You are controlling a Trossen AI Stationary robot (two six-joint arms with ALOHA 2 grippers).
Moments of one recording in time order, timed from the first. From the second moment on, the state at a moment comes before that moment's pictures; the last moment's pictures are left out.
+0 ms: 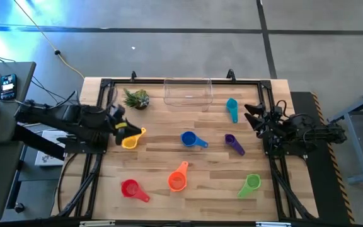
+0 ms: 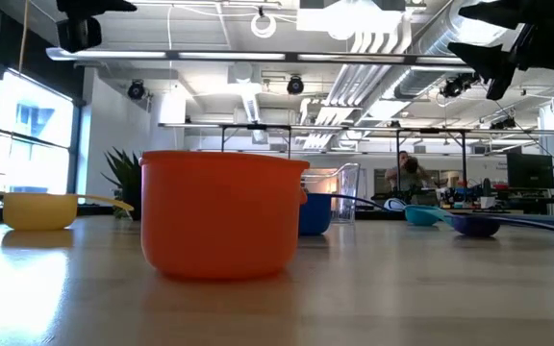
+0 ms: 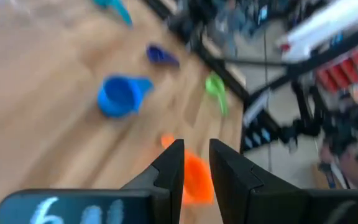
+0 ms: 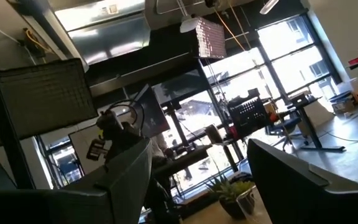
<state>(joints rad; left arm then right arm) -0.21 0.69 0.77 -0.53 -0.13 -0.85 0.05 0.02 0.01 0.48 0.38 0.26</state>
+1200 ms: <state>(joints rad) -0.73 1.24 0.80 -0.67 0.01 -0.98 0.05 0.02 0.01 0.56 0.42 0.36</state>
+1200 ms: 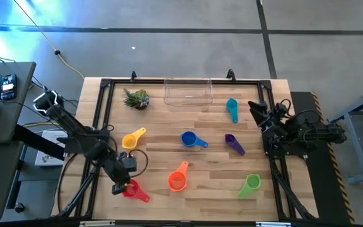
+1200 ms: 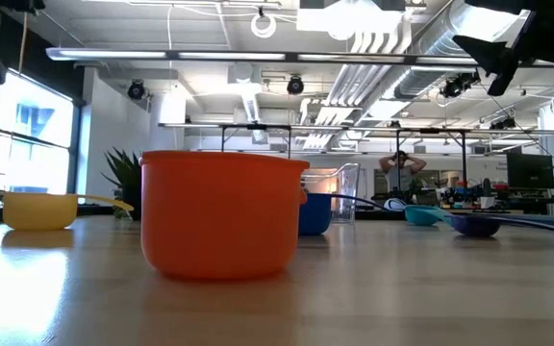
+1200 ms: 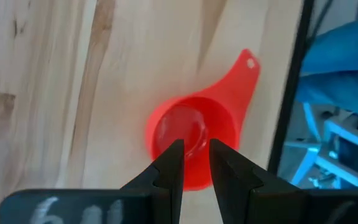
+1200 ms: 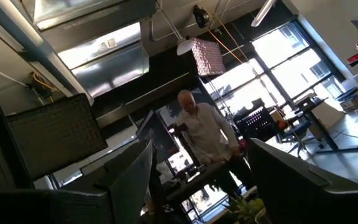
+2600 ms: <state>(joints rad) -0.73 1.50 0.80 -0.70 0.02 -1.12 0.05 0.02 0.01 0.51 0.45 0.40</state>
